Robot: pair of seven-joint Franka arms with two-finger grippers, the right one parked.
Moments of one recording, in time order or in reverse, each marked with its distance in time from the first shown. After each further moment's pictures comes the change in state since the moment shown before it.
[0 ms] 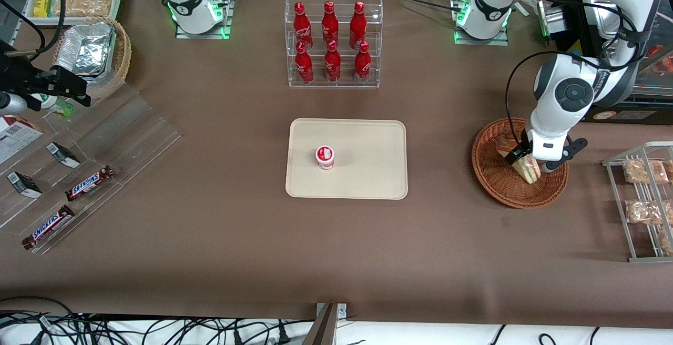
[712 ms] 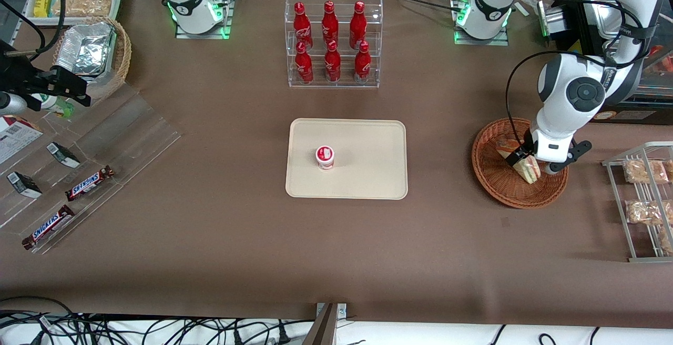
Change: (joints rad) arm 0.001 -0.015 0.002 0.014 -0.104 -0.007 0.122
